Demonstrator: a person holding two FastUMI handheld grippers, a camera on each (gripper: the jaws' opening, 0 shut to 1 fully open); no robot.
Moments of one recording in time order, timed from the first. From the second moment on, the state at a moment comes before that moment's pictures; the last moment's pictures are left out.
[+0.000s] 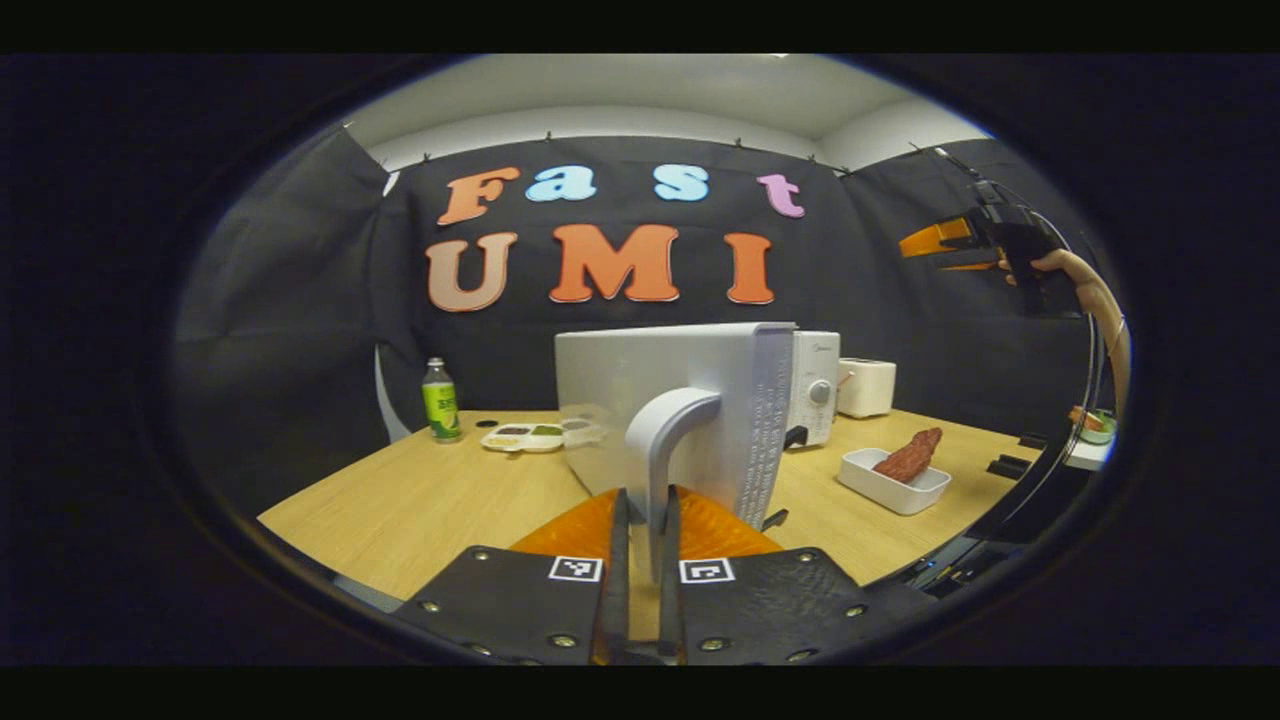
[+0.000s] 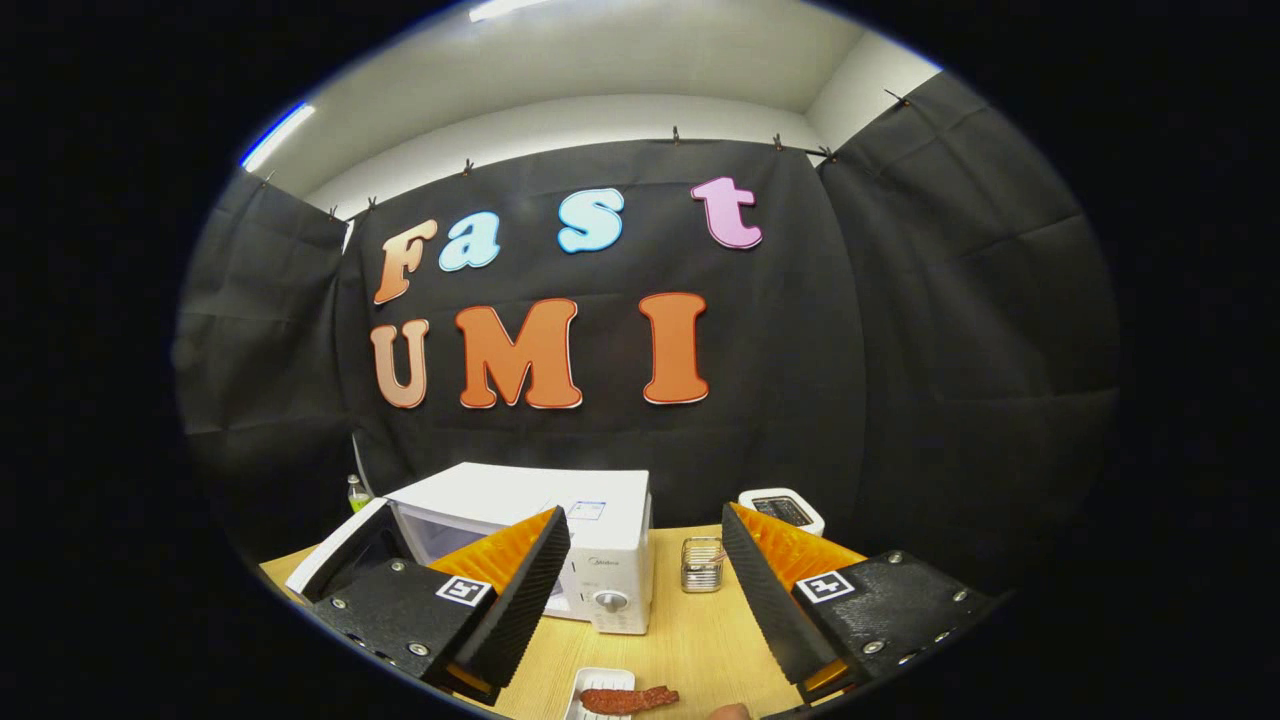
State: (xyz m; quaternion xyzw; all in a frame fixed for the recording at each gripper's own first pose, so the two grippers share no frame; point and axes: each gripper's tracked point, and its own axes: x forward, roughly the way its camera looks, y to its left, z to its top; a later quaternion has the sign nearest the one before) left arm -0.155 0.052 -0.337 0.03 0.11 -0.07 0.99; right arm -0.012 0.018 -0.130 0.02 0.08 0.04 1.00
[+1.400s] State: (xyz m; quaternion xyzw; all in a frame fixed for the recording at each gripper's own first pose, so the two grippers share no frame) left arm -0.158 0.244 -0.299 0.00 0.07 0.07 1.00; right arm -0.051 -0.002 -0.373 0.25 0.25 -0.04 0.94
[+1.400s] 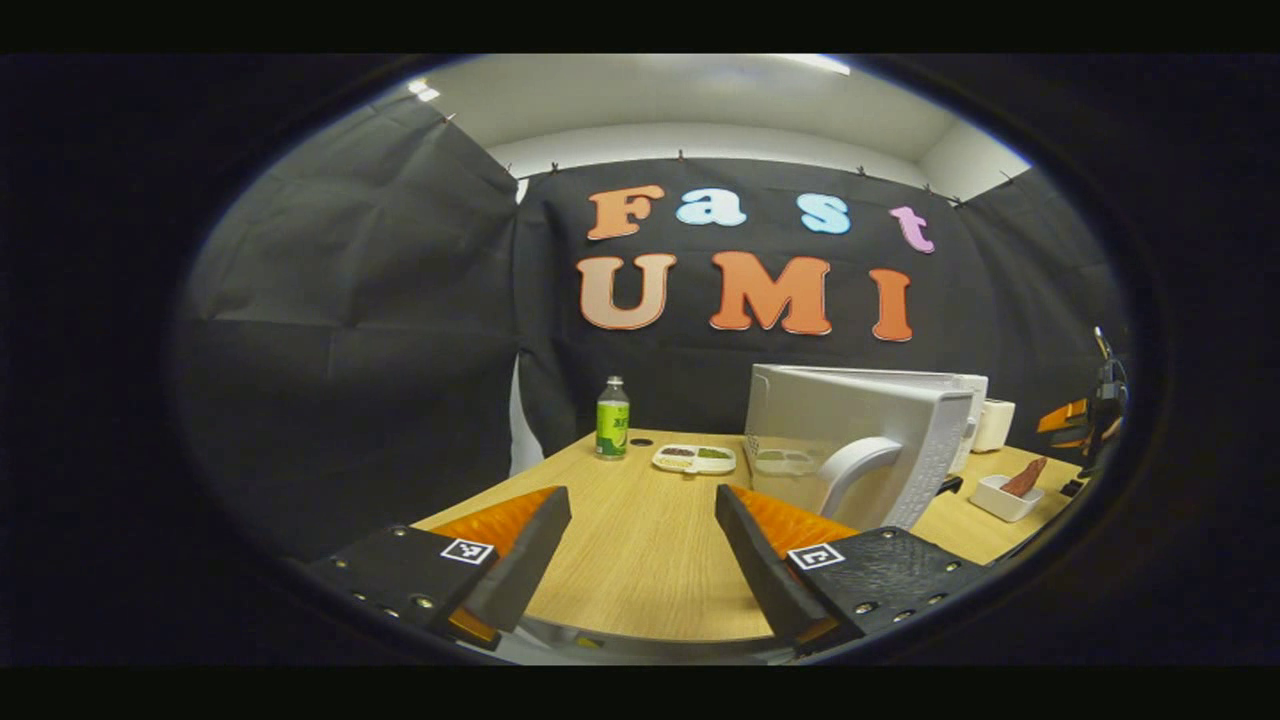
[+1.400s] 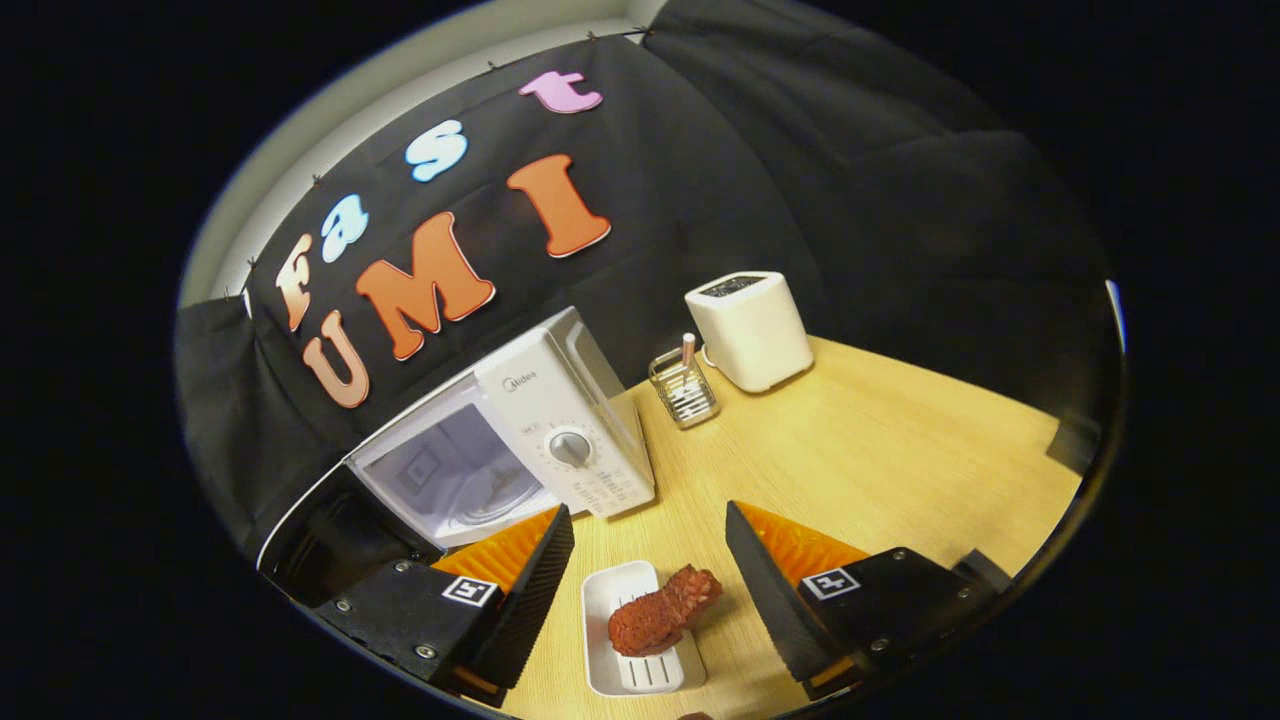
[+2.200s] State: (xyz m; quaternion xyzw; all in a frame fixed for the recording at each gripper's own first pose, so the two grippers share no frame) left arm -0.157 0.261 -0.309 0.00 0.09 0.08 0.99; right arm -0.056 0.009 -0.423 0.42 0.27 -0.06 0.86
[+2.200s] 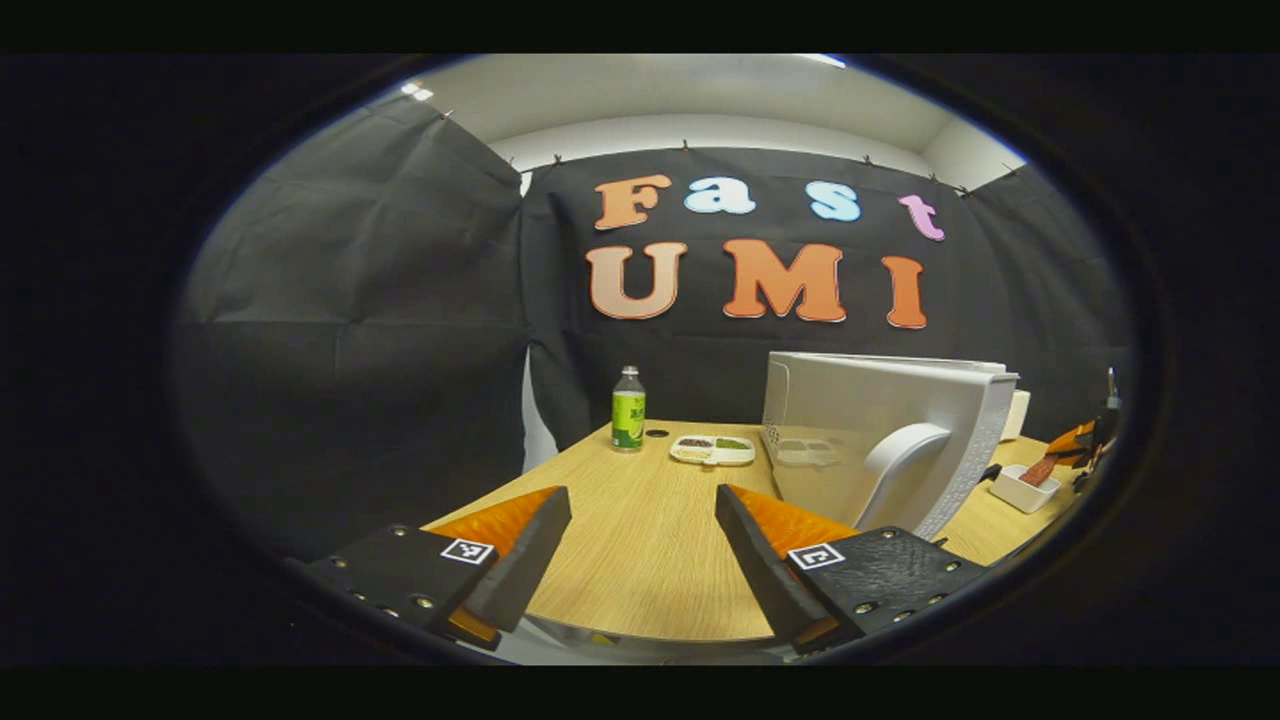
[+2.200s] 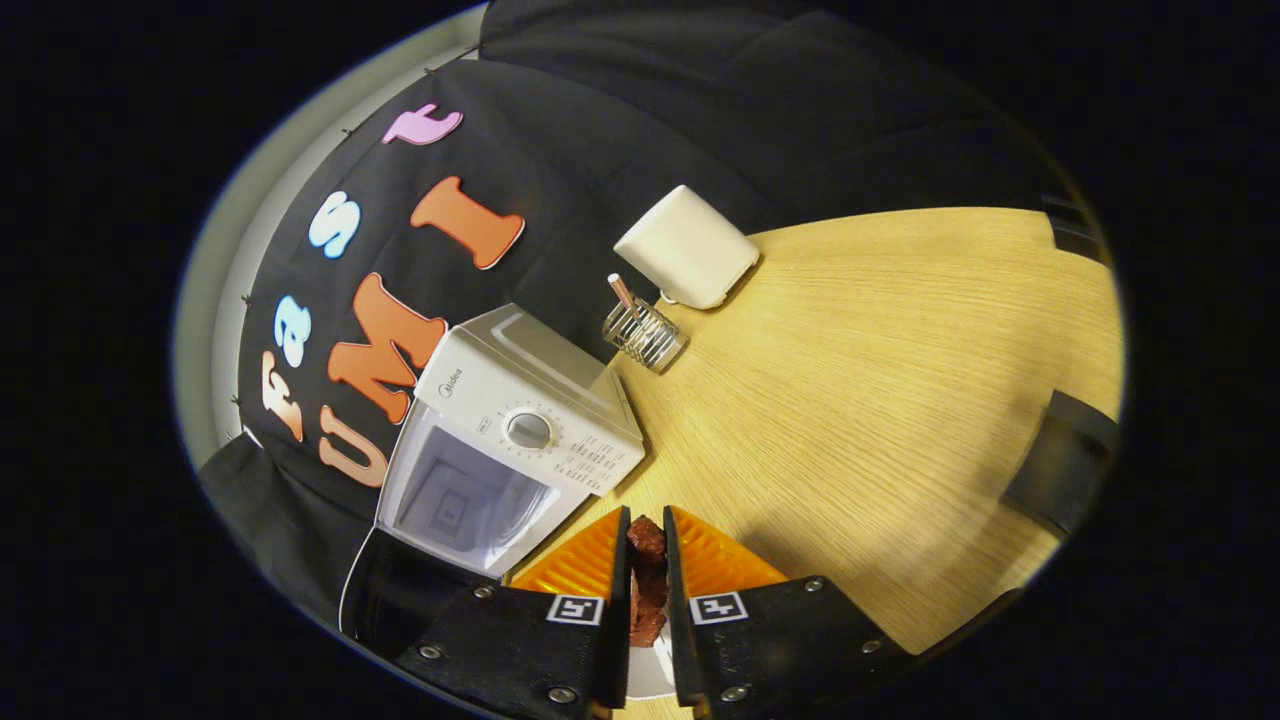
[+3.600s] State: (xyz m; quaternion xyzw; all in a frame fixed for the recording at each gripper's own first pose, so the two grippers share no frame) left arm -0.157 0.280 -0.303 -0.01 0.08 0.06 0.99; right arm 0.076 0.223 -0.297 0.46 0.14 0.03 0.88
